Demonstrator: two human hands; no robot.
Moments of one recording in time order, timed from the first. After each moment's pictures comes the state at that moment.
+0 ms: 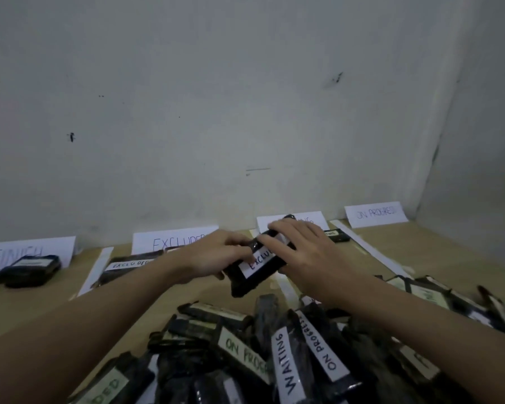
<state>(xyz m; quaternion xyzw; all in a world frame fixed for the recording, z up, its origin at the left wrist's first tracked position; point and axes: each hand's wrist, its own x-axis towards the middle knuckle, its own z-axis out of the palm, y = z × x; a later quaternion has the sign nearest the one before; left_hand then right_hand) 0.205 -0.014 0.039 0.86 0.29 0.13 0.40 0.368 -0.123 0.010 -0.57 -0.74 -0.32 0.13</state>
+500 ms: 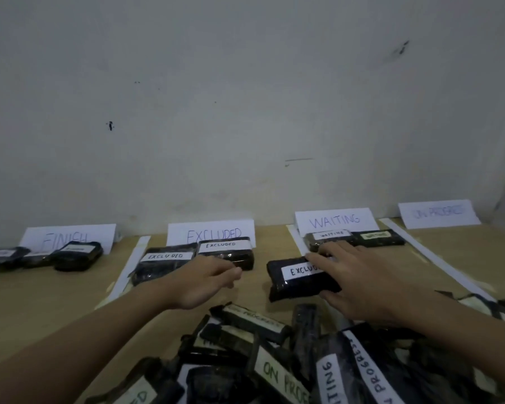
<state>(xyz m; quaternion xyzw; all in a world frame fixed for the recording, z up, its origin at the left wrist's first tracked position) 0.150 0.032 -0.006 0.91 0.32 0.08 0.24 0.391 -0.096 -0.008 -0.65 -0.74 -0.18 0.01</state>
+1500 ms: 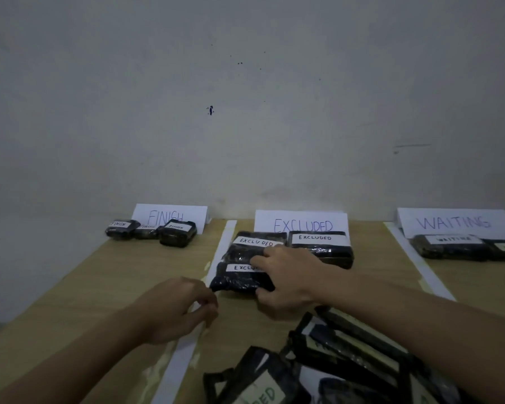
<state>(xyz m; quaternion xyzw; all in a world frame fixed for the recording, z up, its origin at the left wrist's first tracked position) -0.020 0.054 -0.036 0.92 0.39 0.03 0.05 0.207 0.045 -0.030 -0.51 -0.86 -0.04 0.04</state>
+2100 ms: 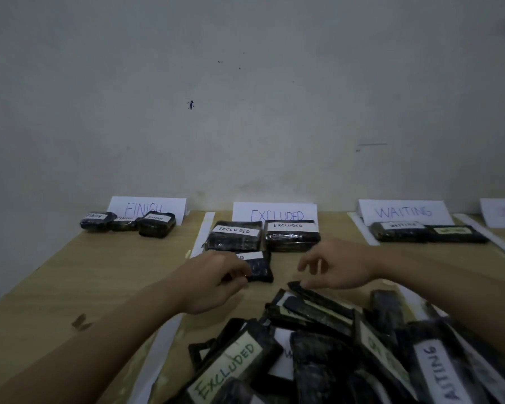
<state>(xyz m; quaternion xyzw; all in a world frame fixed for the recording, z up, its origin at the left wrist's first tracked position) 0.038 0.031 -0.020 0.94 0.30 0.12 0.08 0.285 -0.012 0.000 -0.59 -0.79 0.16 -0.03</state>
